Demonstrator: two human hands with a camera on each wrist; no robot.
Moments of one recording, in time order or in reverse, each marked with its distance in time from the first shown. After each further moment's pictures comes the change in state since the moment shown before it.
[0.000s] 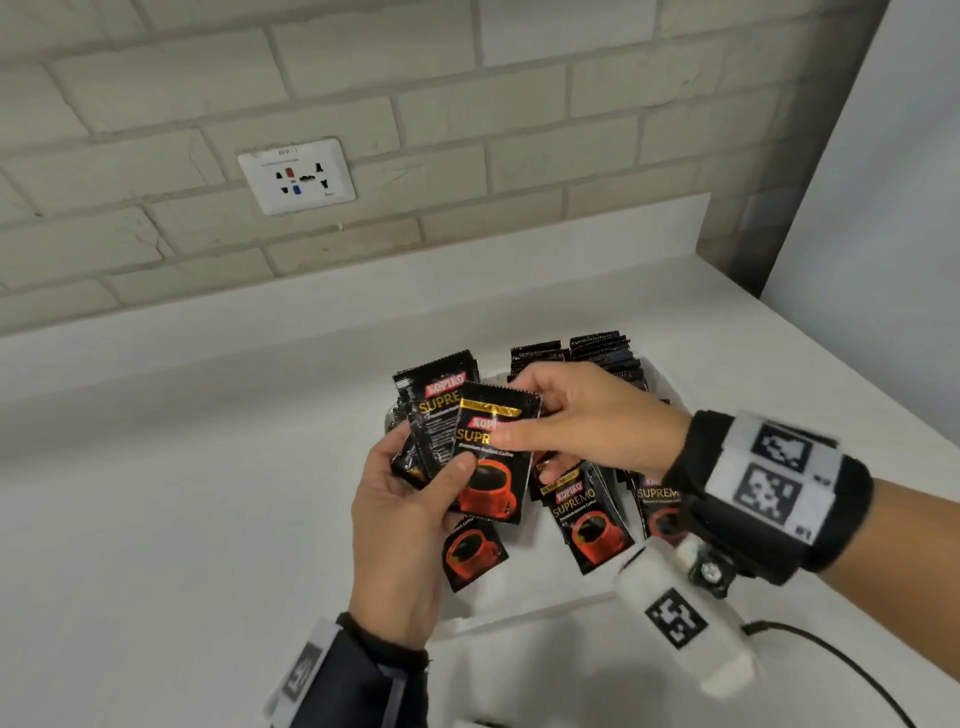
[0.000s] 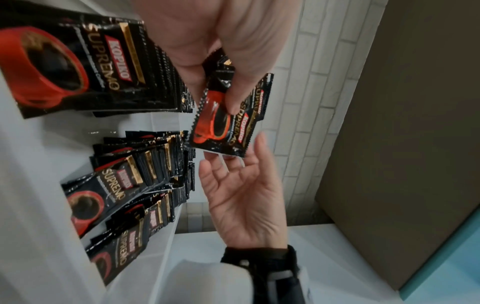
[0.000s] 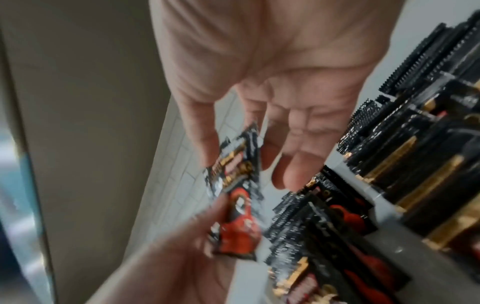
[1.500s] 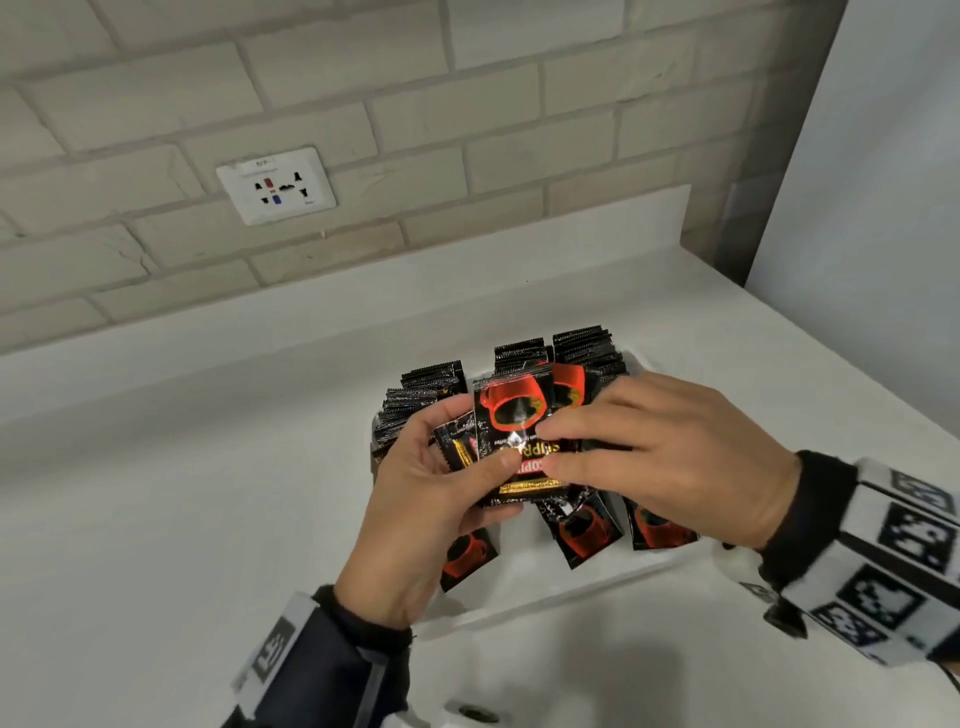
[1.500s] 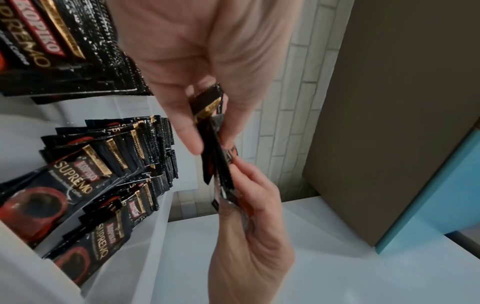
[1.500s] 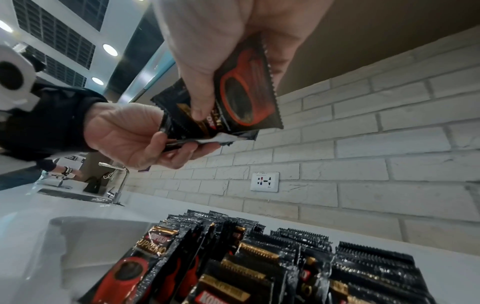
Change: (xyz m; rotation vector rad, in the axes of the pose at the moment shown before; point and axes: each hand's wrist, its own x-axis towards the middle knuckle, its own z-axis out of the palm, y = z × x) left_hand -0.005 0.021 0.023 0.228 -0.332 -0.174; right_hand -0.051 0.037 -0.031 -1.213 0.329 -1.001
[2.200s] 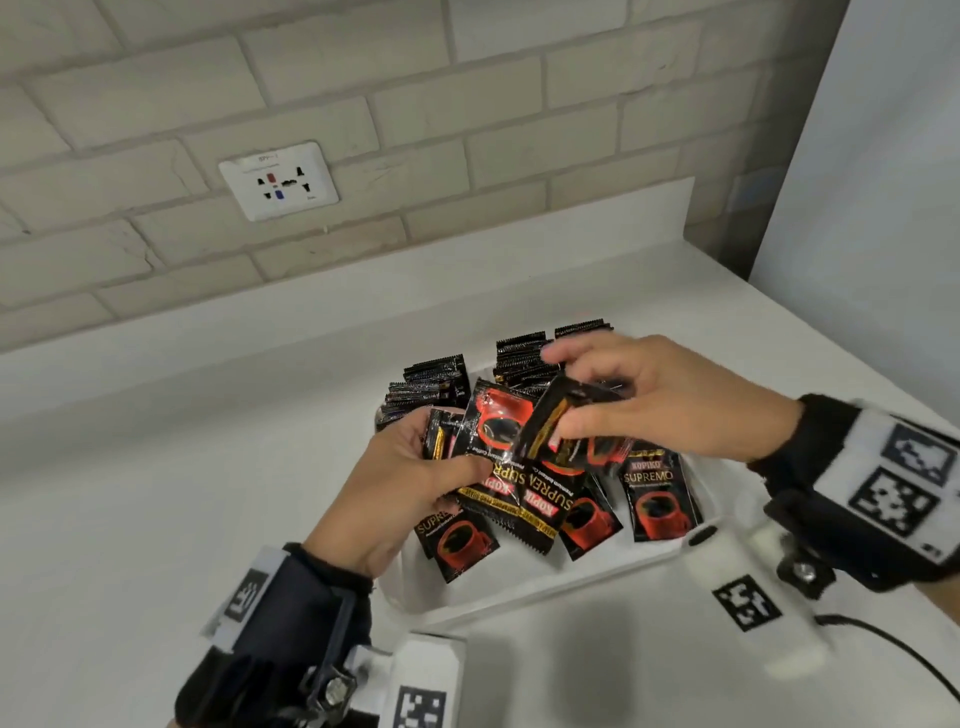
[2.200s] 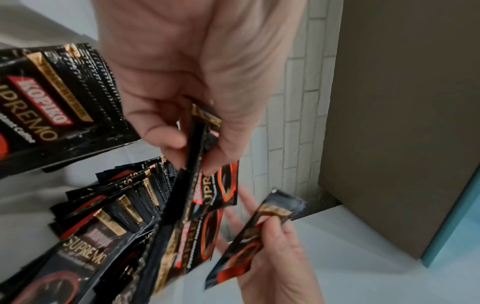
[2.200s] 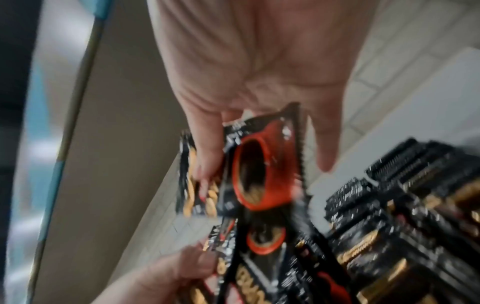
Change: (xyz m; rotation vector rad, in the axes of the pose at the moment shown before) left_hand 0.019 0.001 -0.028 0.297 -0.044 -0.082; right_hand 0.023 0.012 -0.011 1.047 -0.224 0.868
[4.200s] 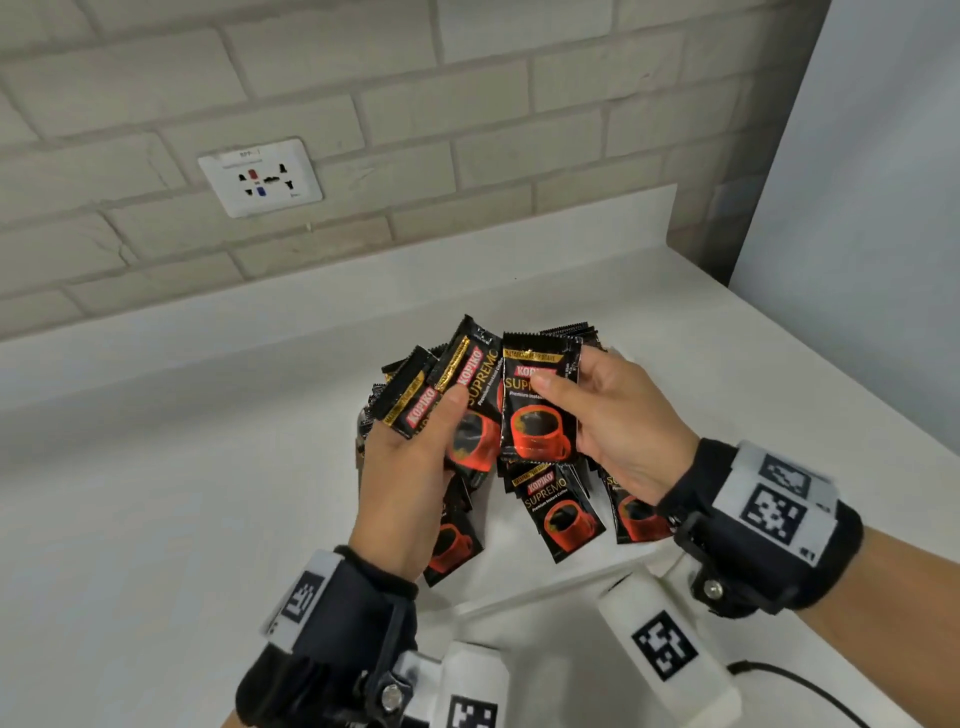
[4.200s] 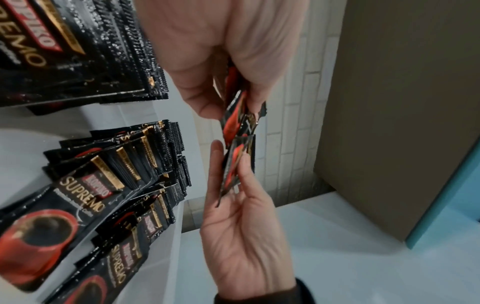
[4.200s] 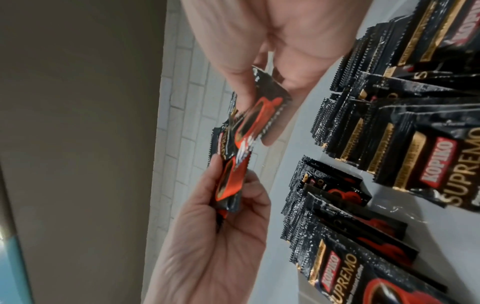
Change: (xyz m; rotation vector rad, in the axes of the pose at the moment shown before) left_hand 0.002 0.000 0.034 -0.219 0.208 0.273; right_hand 0.018 0.016 0.041 0.646 0.436 0.126
